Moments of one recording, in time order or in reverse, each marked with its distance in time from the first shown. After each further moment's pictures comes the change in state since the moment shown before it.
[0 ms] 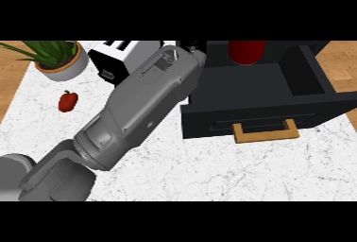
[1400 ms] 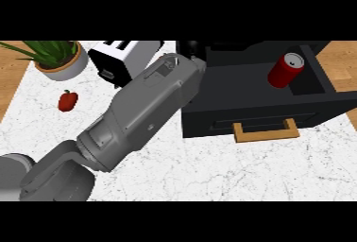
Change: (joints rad) left arm 0.009 0.000 -0.131 0.035 0.220 0.104 -0.165; right arm -0.093 -0.065 -0.001 -0.063 0.166 0.061 -0.124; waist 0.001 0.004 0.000
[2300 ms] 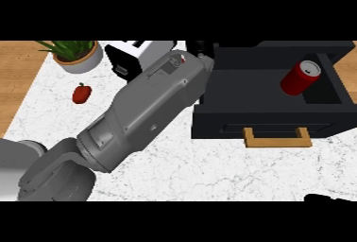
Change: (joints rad) left arm -0.027 0.000 -0.014 -0.043 0.045 0.030 -0.027; right arm -0.262 -0.003 0.404 0.032 0.769 -0.073 -0.114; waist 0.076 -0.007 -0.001
